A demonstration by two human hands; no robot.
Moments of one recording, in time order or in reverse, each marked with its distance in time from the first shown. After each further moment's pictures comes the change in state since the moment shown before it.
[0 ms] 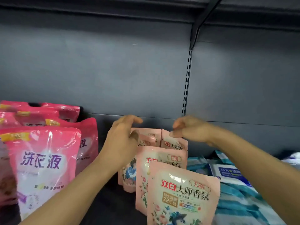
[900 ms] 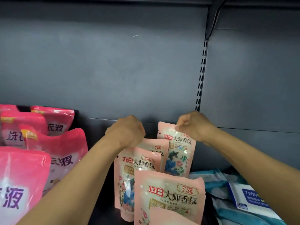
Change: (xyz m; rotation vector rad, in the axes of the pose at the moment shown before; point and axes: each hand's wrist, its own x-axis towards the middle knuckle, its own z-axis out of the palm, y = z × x) left_hand 0.093 -0.018 0.024 0.261 -0.315 -0.393; right_hand 0.094 0.020 0.008 0.025 0.173 -0.087
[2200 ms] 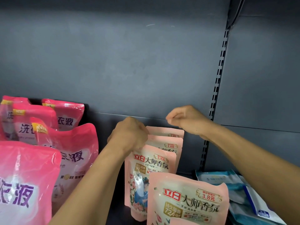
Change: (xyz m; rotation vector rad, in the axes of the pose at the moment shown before) left_hand -0.001 -0.022 0.010 -0.262 0.063 -0.163; right_hand 0.028 -0.021 0.031 0.240 -0.110 -0.121
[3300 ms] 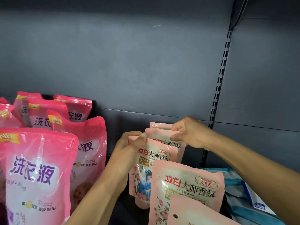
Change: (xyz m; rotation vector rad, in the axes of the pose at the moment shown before) left_hand -0.057 -0.042 0.016 -0.858 -0.001 0.010; right_hand -0.036 -0.003 0.015 -0.266 -0.132 0.014
